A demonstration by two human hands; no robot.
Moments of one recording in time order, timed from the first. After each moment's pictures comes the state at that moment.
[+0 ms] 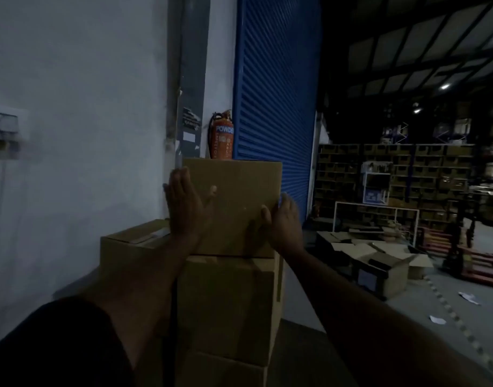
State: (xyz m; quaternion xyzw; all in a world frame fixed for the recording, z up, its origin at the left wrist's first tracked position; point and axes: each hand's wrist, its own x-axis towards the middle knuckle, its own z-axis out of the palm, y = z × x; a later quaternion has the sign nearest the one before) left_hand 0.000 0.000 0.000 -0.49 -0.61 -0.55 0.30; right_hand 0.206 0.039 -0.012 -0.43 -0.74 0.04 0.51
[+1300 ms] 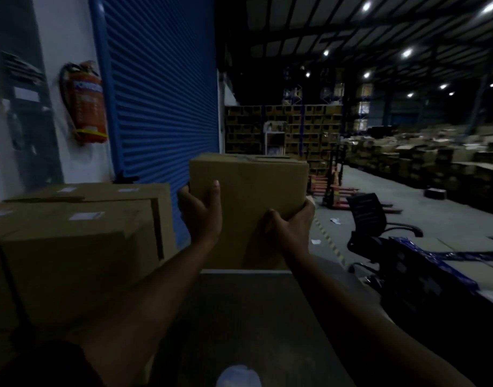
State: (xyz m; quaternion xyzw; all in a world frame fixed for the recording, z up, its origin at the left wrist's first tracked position) left_hand 0.372 -0.015 -0.072 -0.49 -0.46 -0.73 -0.14; right_hand 0.546 -0.044 -0.098 -0.51 -0.49 0.16 0.69
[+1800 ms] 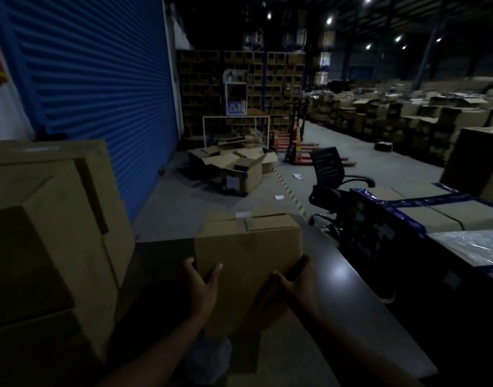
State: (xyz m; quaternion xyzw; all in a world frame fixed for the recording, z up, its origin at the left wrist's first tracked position) left_hand 0.430 -0.009 -0.330 -0.53 -0.53 -0.56 -0.35; right_hand 0.643 -0.070 -0.323 -0.68 -0.45 0.16 0.55
